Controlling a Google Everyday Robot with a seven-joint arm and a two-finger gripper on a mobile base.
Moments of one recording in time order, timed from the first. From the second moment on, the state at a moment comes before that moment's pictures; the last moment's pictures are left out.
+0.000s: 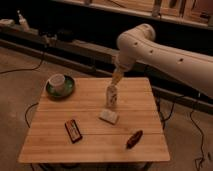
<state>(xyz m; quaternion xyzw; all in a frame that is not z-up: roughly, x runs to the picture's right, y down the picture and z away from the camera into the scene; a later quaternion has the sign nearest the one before) 0.149 -0.078 0.730 0.03 -0.14 -0.96 0.25</state>
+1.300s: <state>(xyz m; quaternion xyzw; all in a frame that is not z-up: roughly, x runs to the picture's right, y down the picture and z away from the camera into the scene) 0.028 0.099 0.599 -0.06 -0.36 -0.88 0.29</state>
